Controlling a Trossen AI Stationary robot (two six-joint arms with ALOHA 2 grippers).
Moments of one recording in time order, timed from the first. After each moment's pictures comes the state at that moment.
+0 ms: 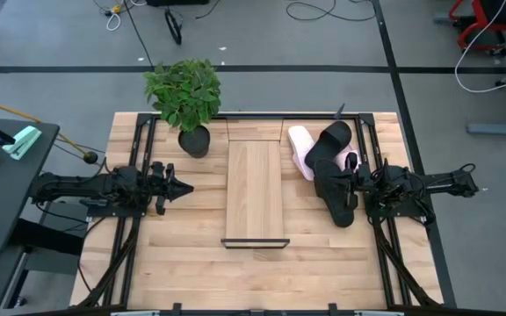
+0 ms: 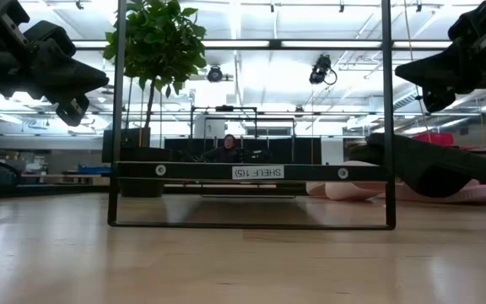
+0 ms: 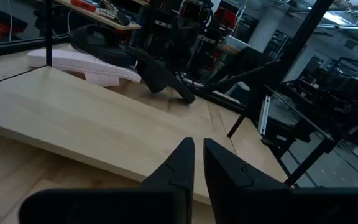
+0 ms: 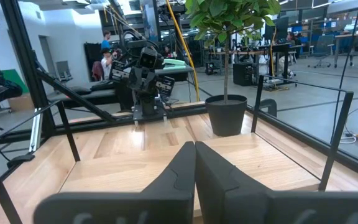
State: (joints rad) left arm -0.01 0.08 0.01 0.04 -0.01 -0.43; right arm 0.09 0.01 0.01 0.06 0.25 0.11
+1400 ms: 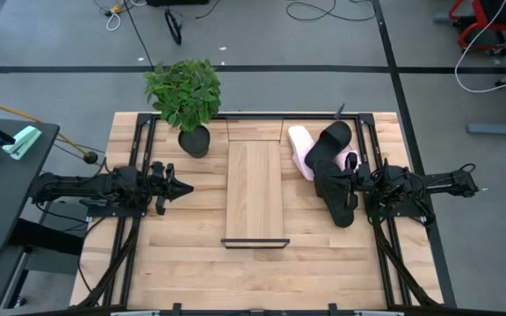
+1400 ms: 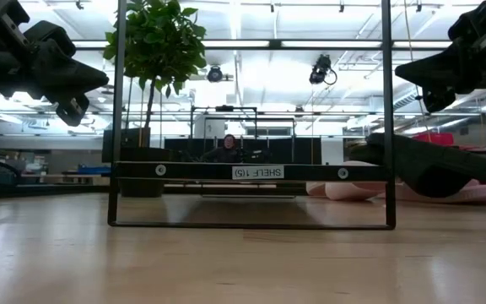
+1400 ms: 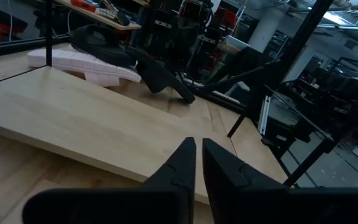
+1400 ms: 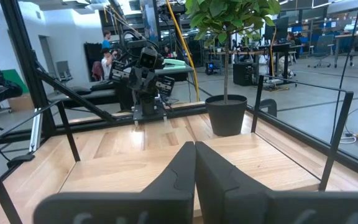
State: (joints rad) left arm -0.01 0.08 0.01 0.04 -0.01 -0.43; right arm 0.09 0.01 0.01 0.06 0.25 0.11
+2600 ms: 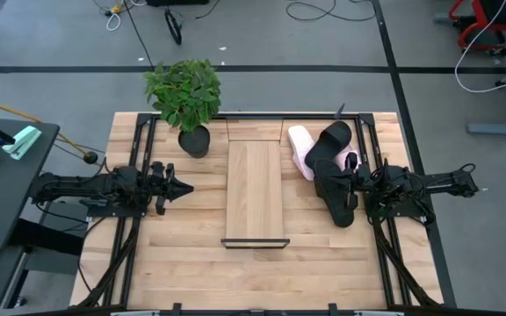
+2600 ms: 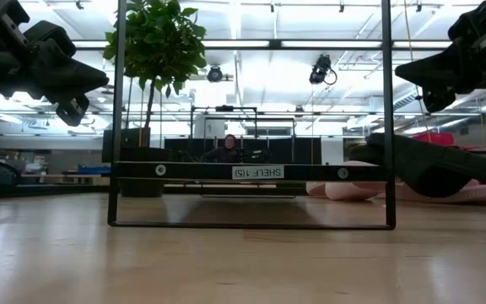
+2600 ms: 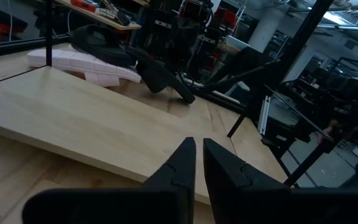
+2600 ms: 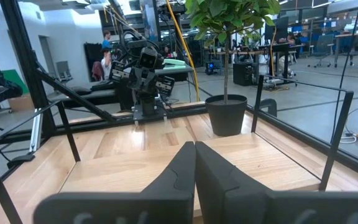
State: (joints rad) left arm -0.01 0.08 0.01 0.04 -0.01 -0.43; right arm 0.09 0.01 0.01 0.06 0.25 0.11
